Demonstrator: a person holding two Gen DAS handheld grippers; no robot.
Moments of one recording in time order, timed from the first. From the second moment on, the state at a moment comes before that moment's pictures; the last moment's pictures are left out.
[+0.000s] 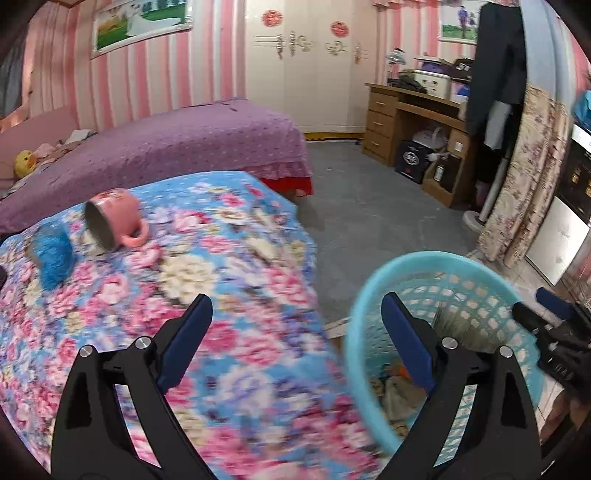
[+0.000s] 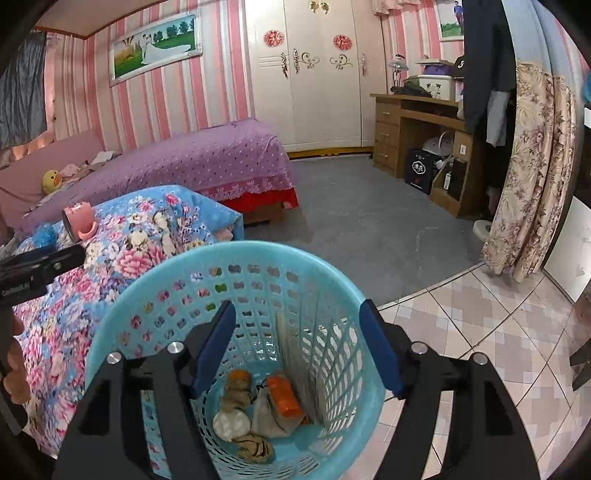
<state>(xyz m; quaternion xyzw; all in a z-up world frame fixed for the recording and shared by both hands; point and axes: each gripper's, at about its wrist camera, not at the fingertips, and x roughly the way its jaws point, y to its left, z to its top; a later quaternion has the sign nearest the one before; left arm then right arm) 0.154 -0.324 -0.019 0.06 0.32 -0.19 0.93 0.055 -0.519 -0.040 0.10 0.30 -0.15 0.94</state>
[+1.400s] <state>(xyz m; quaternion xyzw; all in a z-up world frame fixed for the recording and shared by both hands) 0.259 0.026 -0.011 0.03 0.32 0.02 0.95 0.256 -0.223 -0.001 0.04 0.28 -0.02 0.96</state>
